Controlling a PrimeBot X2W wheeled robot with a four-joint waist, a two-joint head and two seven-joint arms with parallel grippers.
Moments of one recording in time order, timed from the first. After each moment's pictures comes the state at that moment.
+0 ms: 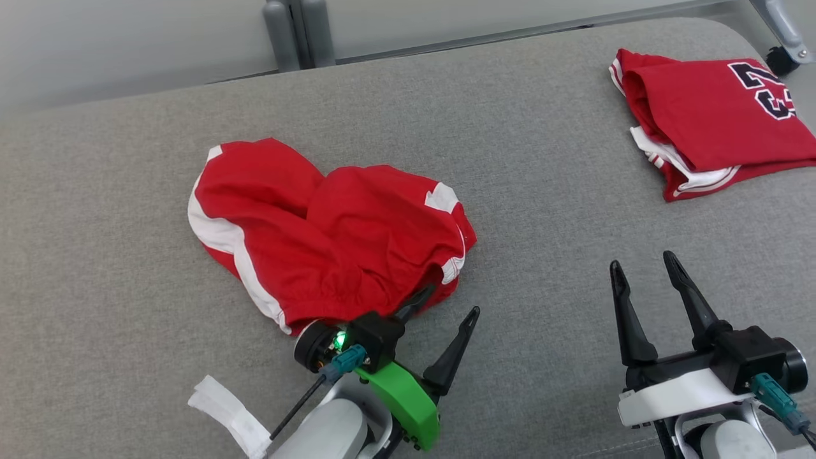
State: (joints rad) left arm -0.38 0.05 -0.76 0.49 -0.45 -0.13 -0.25; right arm 0.02 -0.10 0.05 -0.01 0.11 0.13 -0.26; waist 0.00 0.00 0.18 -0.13
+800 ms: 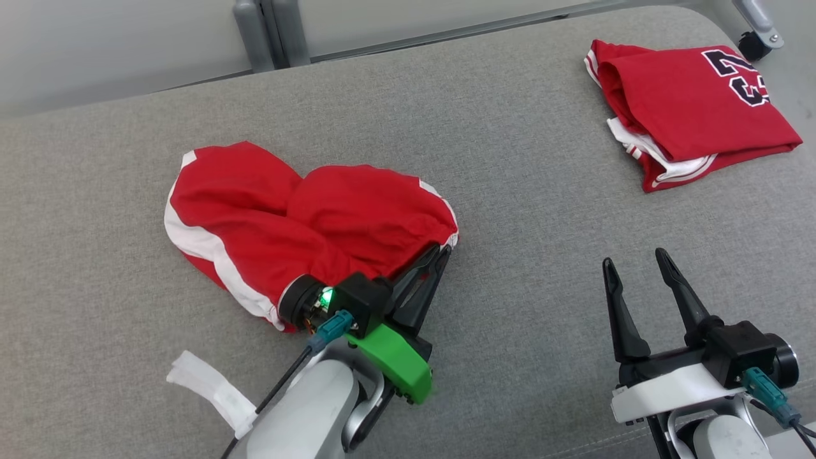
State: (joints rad) left arm -0.44 0.05 -0.69 0.44 -0.39 -0.12 -0.26; right arm 0.00 -0.09 0.06 0.02 0.11 0.13 -0.26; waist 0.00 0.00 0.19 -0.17
